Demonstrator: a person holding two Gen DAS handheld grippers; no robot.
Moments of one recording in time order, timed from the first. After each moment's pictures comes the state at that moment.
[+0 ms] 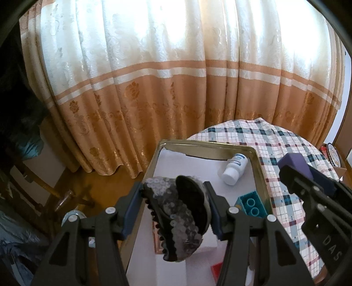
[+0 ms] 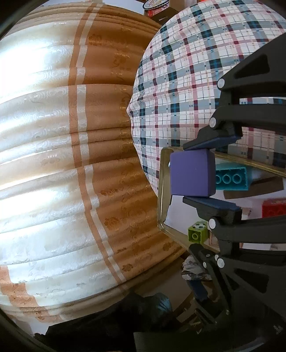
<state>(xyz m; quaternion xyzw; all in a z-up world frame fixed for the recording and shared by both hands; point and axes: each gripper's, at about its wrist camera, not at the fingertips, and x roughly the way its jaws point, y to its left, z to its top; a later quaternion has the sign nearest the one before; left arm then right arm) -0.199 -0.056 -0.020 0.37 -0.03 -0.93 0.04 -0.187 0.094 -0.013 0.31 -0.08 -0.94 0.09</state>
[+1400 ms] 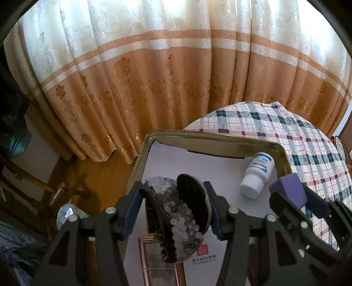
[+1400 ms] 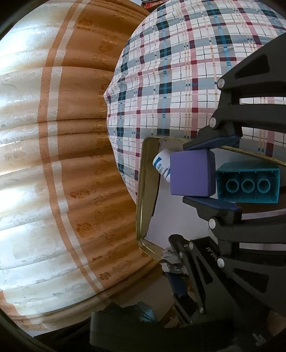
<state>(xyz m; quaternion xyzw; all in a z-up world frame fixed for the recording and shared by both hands) -0.273 -0.056 -0.062 0.44 -0.03 -0.90 0.04 -0.248 0.077 -0.064 0.39 -0.06 -0.92 0.10</state>
